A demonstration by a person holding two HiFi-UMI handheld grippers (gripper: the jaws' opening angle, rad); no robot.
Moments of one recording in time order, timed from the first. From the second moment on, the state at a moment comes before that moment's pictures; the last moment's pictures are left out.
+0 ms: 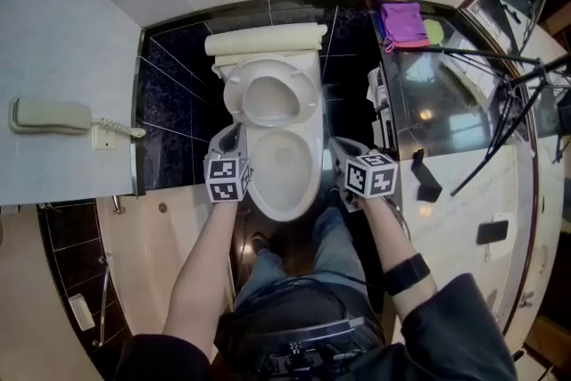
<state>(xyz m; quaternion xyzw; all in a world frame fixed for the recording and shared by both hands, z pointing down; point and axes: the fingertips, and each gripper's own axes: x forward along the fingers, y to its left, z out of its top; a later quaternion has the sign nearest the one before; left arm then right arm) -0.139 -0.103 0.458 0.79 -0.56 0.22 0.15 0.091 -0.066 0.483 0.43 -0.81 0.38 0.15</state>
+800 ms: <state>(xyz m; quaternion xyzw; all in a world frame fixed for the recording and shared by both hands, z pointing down) -0.208 0.048 0.383 0.81 -0.54 0.17 0.16 0.076 0.019 0.407 0.48 -0.81 0.29 0.17</state>
